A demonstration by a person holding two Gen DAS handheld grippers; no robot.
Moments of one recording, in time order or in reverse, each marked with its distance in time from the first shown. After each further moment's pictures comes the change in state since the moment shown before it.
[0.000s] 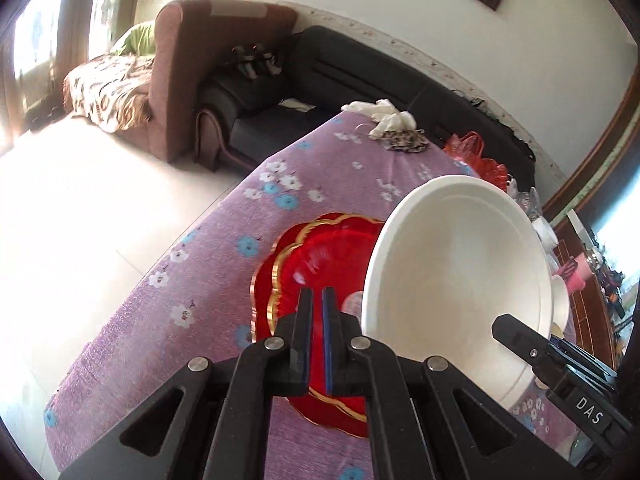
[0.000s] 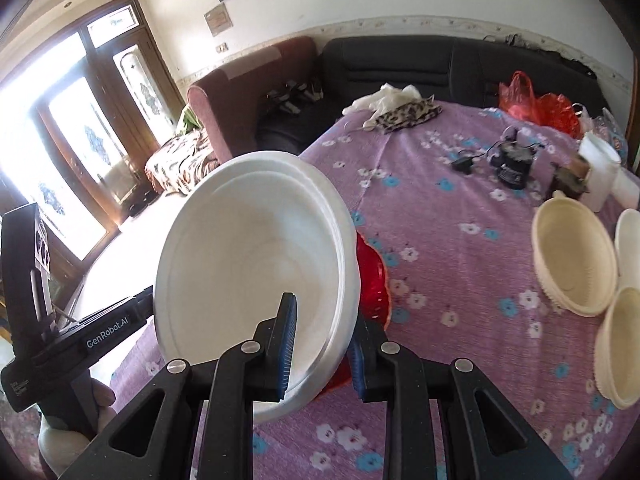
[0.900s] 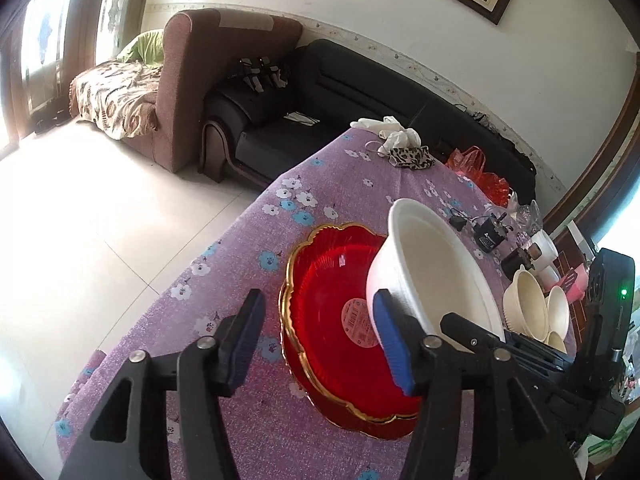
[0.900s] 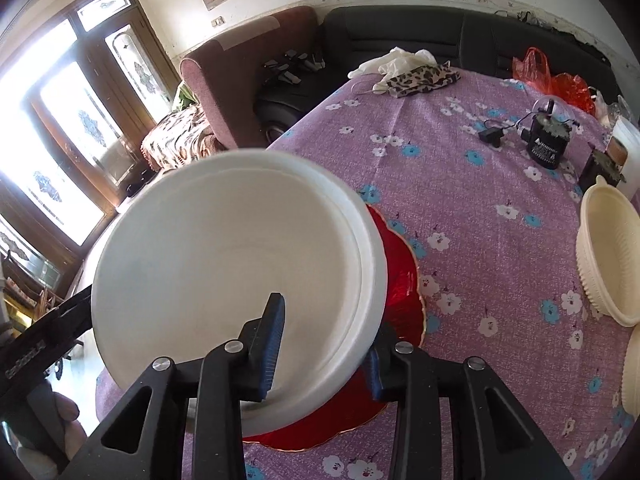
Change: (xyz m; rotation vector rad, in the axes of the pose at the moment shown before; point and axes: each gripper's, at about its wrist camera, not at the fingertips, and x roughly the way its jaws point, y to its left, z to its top) left arm -0.027 0.017 -0.002 -0.005 -0.070 -0.014; right arm 0.054 -0.004 0.008 0.001 0.083 -0.005
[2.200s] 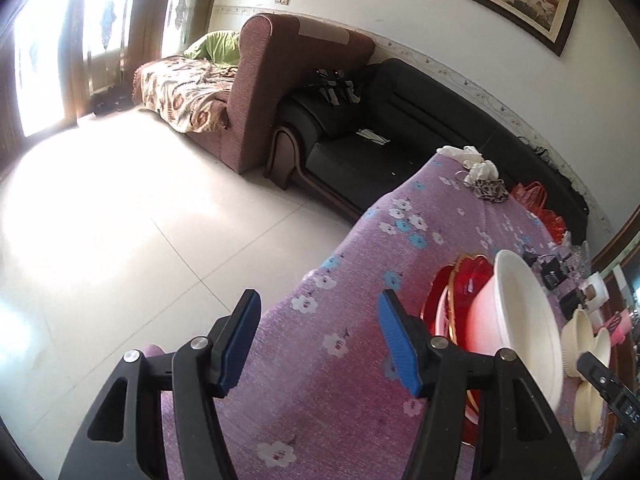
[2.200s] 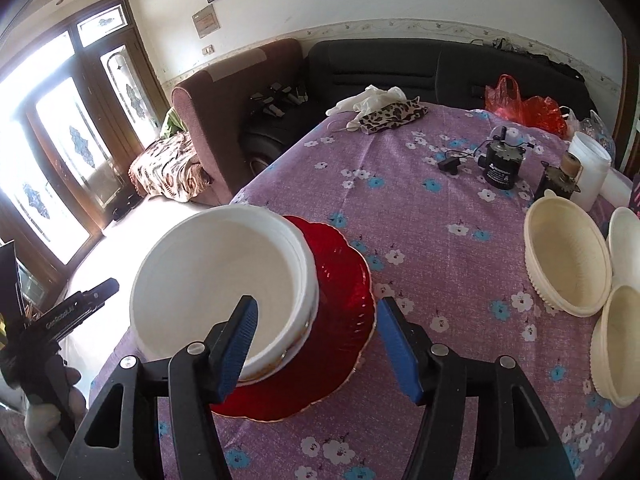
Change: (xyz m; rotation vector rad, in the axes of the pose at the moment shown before) left arm 0.001 0.077 -0.001 -0.108 -0.060 0.227; right arm -0.053 -0.006 -0.018 0.010 -0.121 -0.071
